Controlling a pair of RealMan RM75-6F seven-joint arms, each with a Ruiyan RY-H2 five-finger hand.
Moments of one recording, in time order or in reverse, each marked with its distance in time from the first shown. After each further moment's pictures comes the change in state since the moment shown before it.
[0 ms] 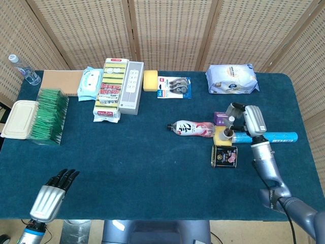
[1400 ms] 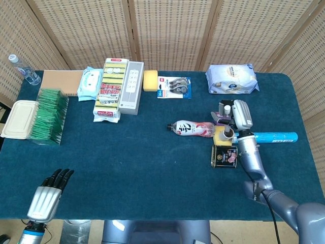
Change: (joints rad) left arm 0.037 -0.023 -0.020 -0.024 -0.063 0.022 0.070; right arm 0.087 -0.134 0.068 0.099 0.072 -0.070 0.002
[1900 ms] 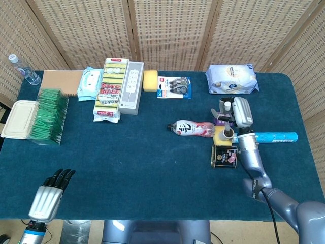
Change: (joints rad) left arm -0.005 -0.002 0.001 -0.005 -0.003 -0.011 0.011; right arm 0.017 0.003 0.026 -0.006 0.027 -0.016 -0.038
